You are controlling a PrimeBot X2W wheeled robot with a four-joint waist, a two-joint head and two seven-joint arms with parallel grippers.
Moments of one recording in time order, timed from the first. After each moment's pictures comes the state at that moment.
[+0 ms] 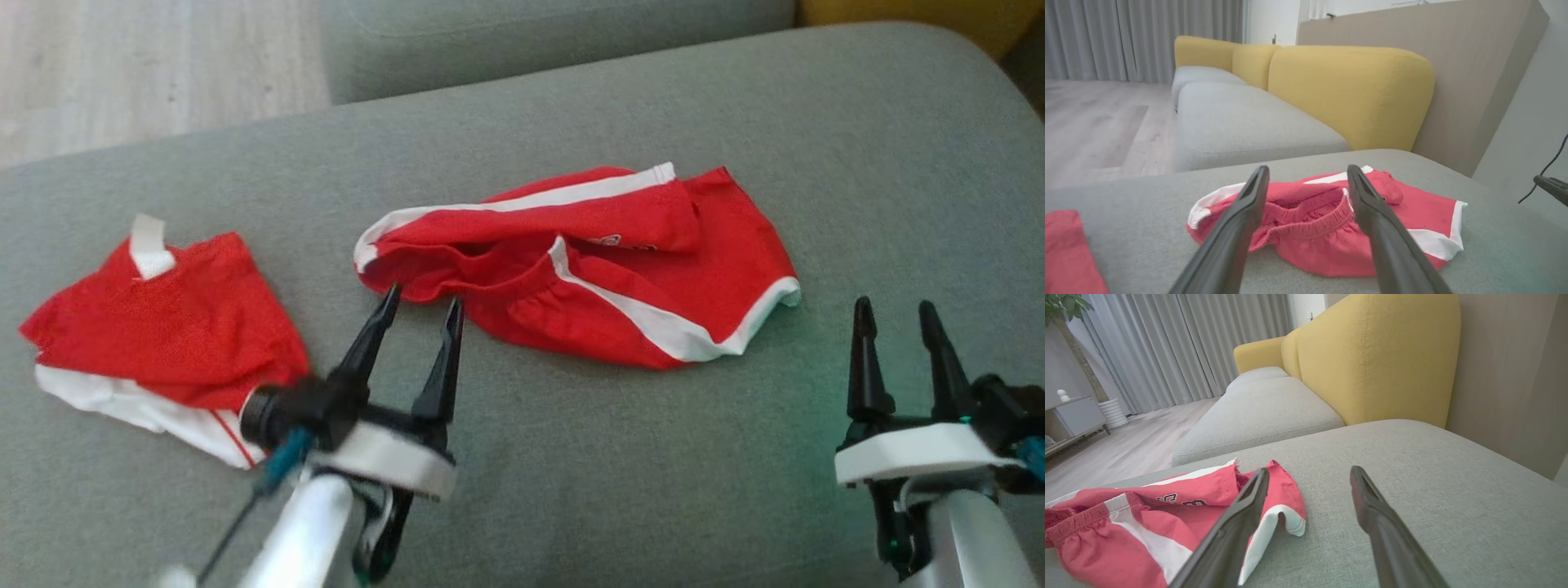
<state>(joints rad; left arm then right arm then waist) -0.22 0.07 -0.39 0.28 -0.27 -0.08 -0.21 -0.10 -0.05 -0.10 0.32 0.18 0.13 -0.25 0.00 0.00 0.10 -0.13</state>
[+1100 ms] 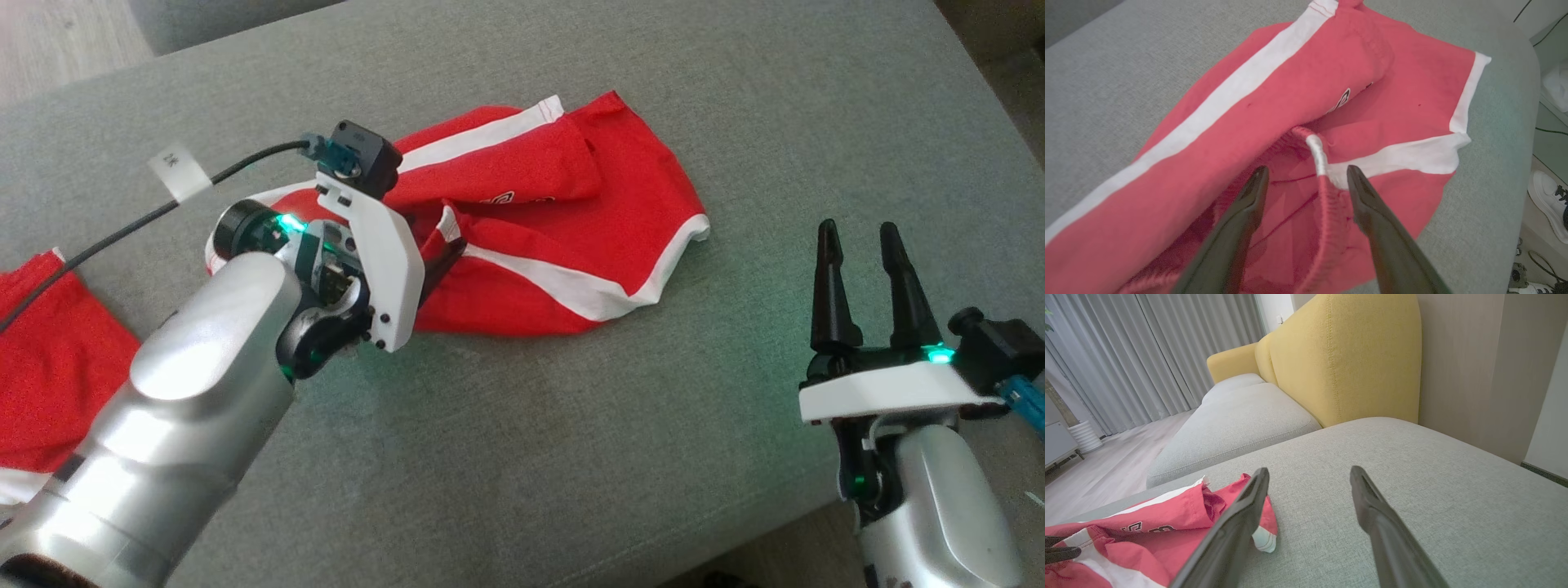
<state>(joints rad) -0.82 0.34 -0.81 0.43 -0.78 -0.13 0.68 -0.22 -0.05 0.02 0.29 0.31 0.13 -0.25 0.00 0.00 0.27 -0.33</state>
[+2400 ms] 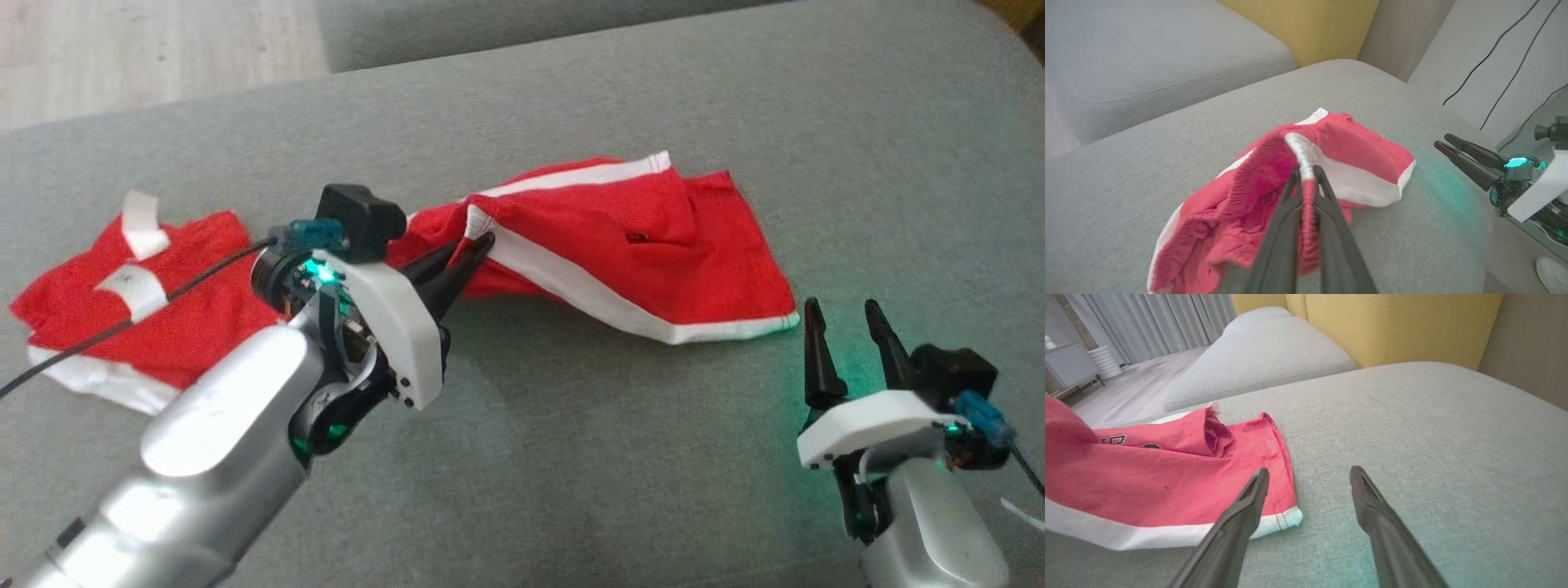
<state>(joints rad) -0.69 0.40 -0.87 0.20 -0.86 -0.09 0.34 -0.25 -0.05 -0.06 0.59 0.14 0.13 -0.22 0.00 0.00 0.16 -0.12</state>
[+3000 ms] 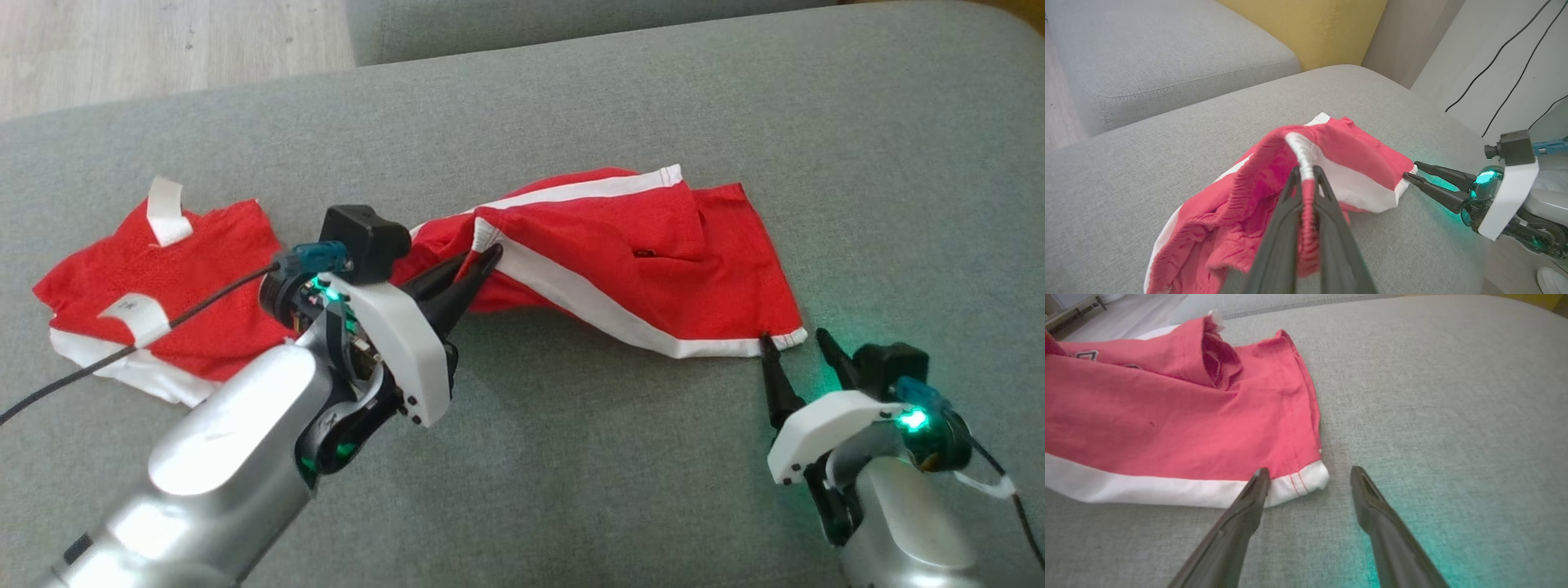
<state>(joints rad) -0.65 0.40 -0.87 0.16 -0.85 -0.08 0.30 -0.32 -0.05 -0.01 0.76 0.08 0.13 -0.14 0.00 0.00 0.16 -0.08</state>
